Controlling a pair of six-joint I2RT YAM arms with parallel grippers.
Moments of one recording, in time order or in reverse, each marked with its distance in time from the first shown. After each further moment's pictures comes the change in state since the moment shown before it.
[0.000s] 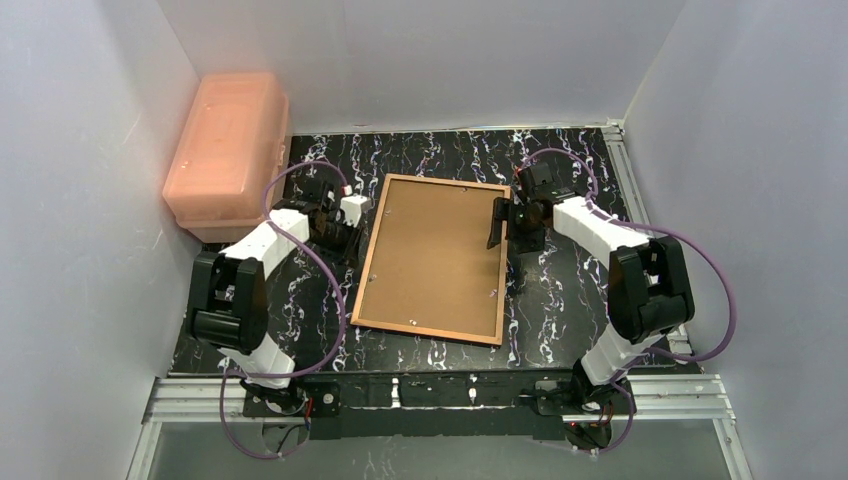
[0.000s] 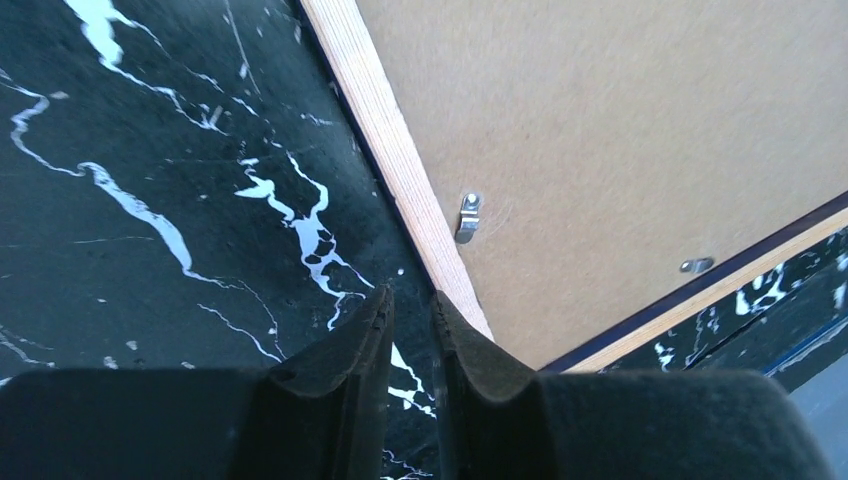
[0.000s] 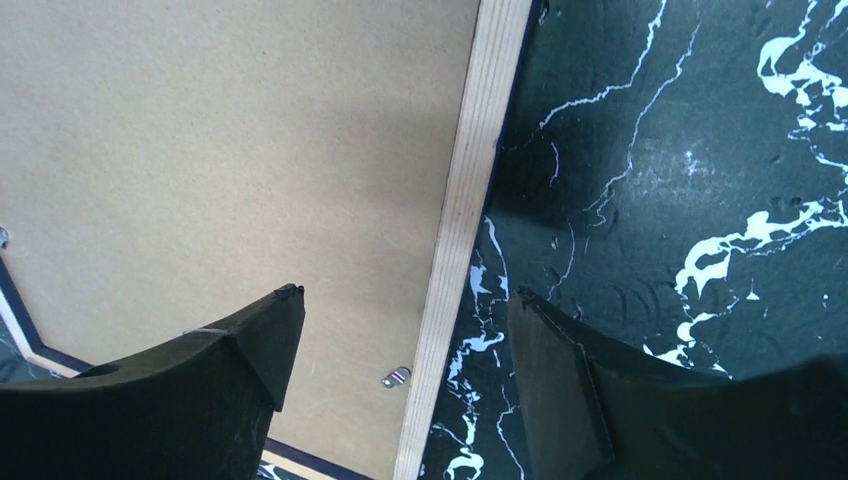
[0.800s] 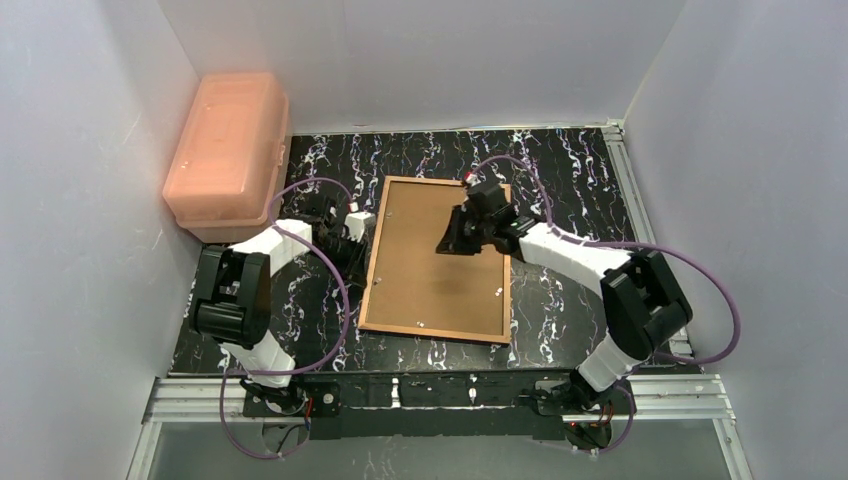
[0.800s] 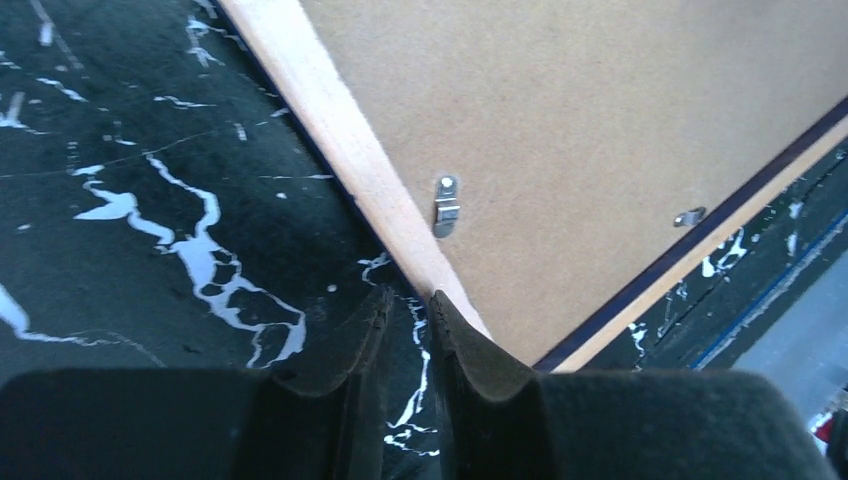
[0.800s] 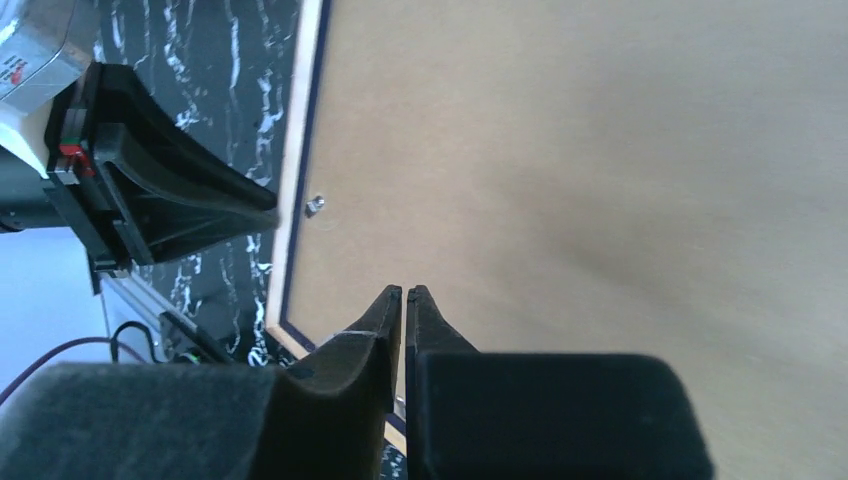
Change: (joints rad) left arm 0.000 0.039 -0.127 0.074 0.135 0.050; right arm 0.293 -0.071 -0.096 0.388 -0.062 0.283
